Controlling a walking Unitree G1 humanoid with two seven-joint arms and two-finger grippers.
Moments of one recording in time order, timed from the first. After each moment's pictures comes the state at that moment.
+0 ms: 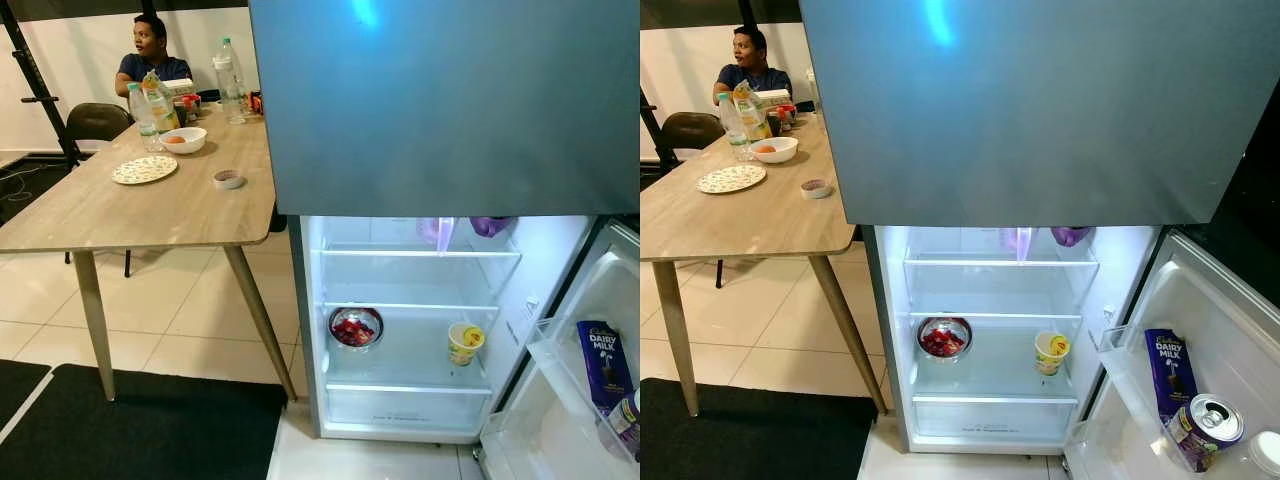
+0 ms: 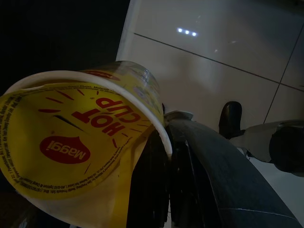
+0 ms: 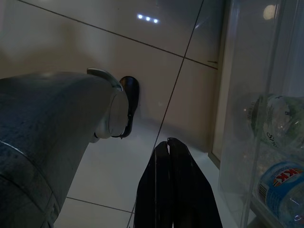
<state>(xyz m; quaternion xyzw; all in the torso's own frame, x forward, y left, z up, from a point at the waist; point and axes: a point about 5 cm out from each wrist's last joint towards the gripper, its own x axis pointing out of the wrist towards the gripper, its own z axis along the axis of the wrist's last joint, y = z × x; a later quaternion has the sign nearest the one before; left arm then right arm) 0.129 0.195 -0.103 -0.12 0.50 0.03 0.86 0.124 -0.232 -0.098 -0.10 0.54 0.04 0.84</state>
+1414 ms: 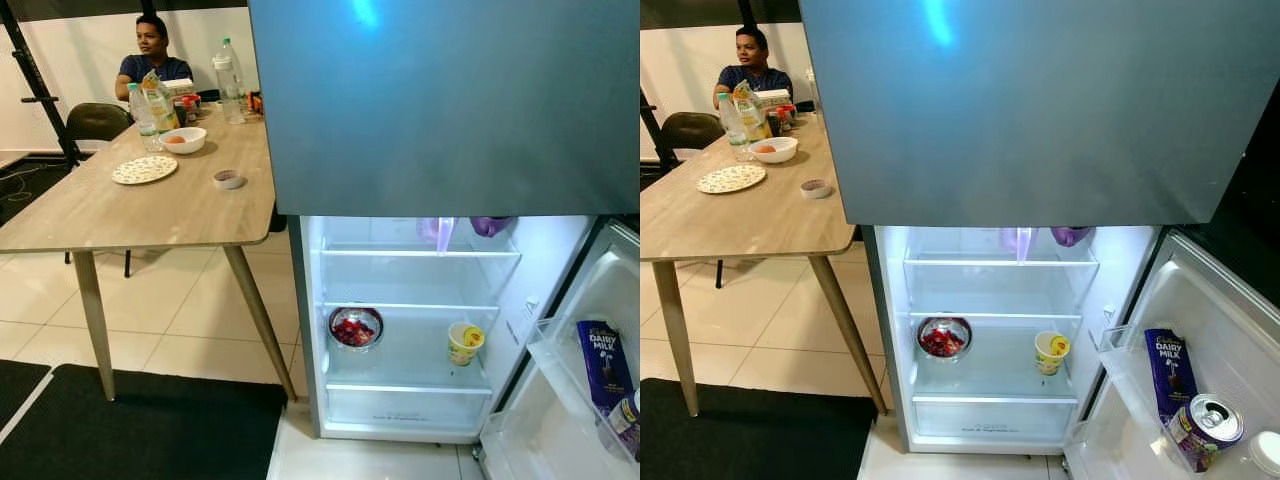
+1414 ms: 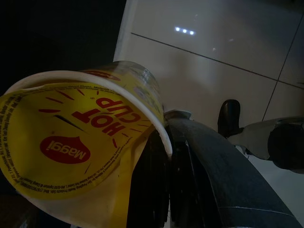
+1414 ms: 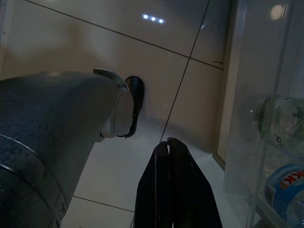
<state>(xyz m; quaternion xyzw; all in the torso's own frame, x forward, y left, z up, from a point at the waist) 0.129 0.193 -0.103 -0.12 0.50 0.02 0.86 0.124 -0.230 -0.099 -0.10 0.54 0.05 0.84</state>
